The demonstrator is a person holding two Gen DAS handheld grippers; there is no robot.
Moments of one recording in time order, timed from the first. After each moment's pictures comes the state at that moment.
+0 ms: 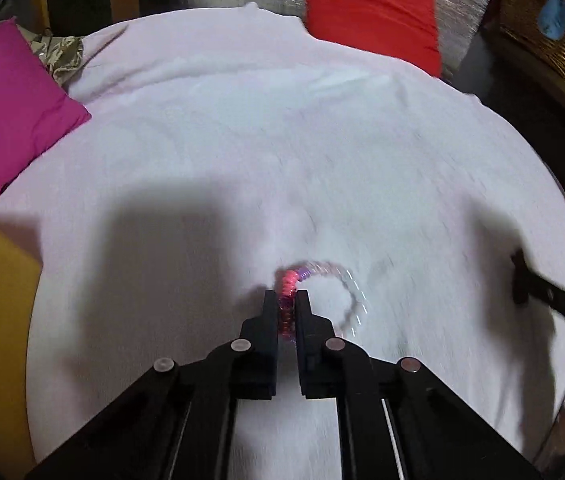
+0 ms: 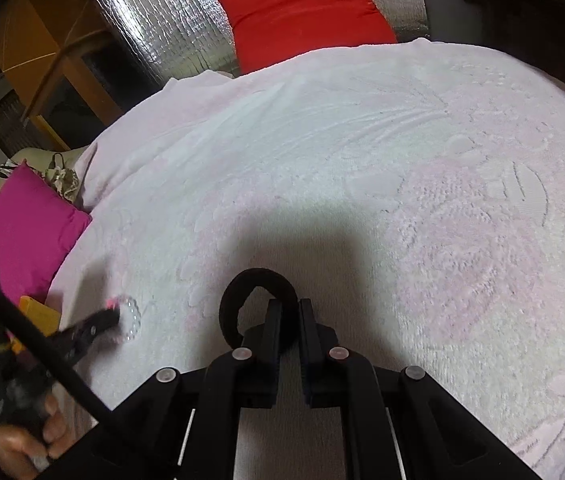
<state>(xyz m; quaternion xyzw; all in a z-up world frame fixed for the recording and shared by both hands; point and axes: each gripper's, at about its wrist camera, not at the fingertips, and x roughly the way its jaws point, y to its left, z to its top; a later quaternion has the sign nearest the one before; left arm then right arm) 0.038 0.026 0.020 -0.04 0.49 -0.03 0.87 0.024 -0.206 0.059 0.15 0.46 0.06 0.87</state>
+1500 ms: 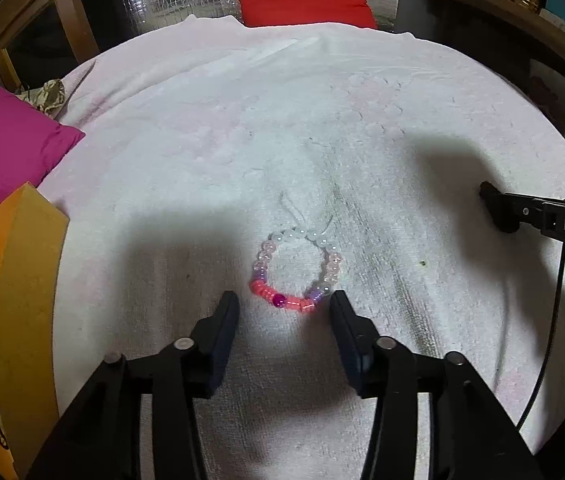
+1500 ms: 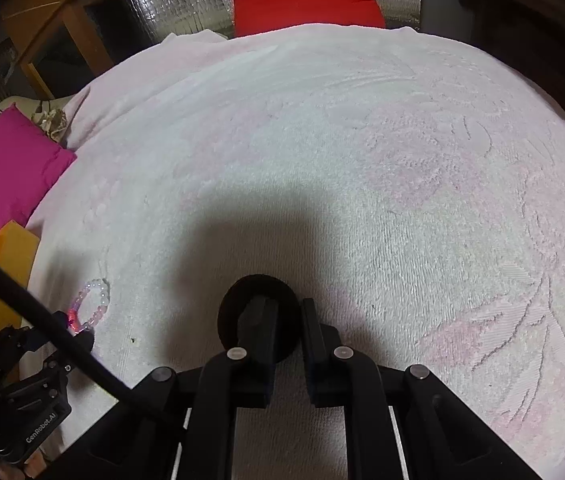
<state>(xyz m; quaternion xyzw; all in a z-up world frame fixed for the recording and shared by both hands) -0.050 -0.006 0.024 0.08 0.49 -0.06 0.87 -0.043 -0.187 0.060 0.07 0.51 0.02 0.86</state>
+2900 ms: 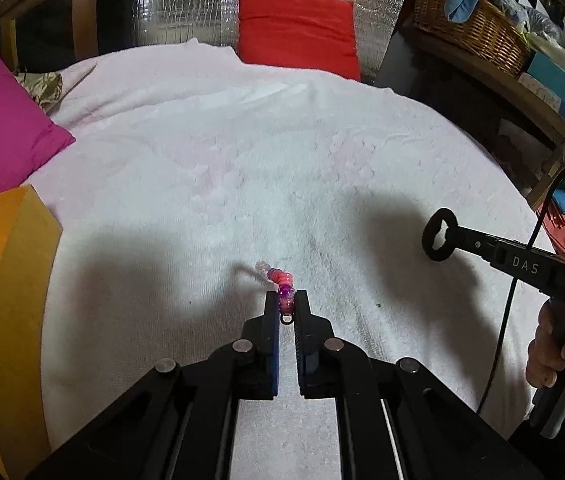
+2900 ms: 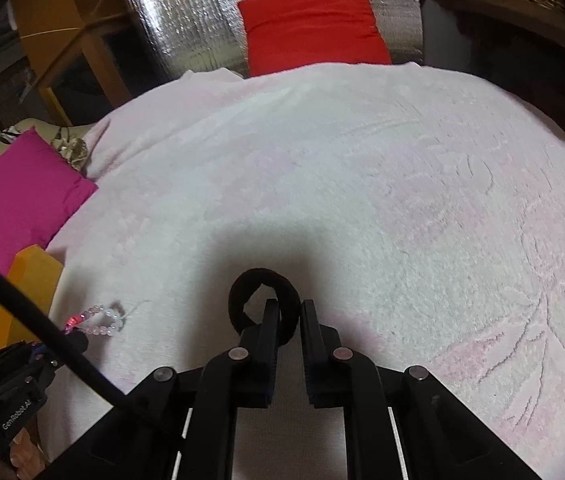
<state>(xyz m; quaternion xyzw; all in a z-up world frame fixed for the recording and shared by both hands) -0.062 0.027 0.061 -0.02 0.44 -0.13 0.89 -0.055 -0.186 0.086 0.09 0.44 0.04 0.89</state>
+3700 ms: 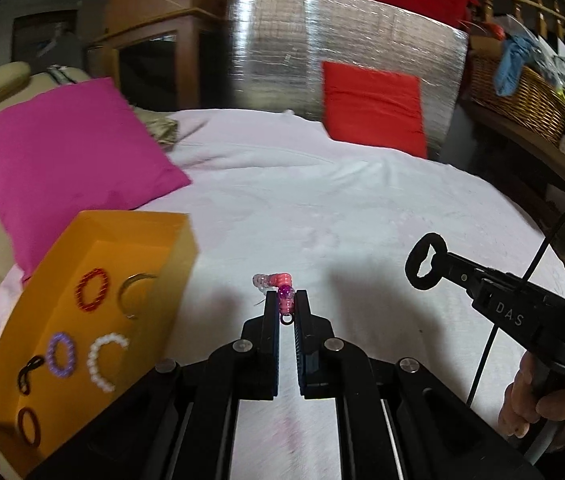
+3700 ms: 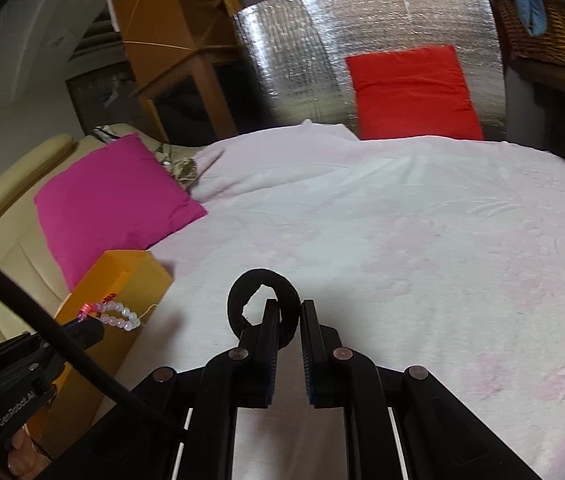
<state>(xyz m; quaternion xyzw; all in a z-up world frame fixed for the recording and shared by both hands) -0.136 0.080 0.121 -0.04 0.34 0.02 0.94 -0.088 -0.085 0.126 0.07 0.33 0.18 0.92</state>
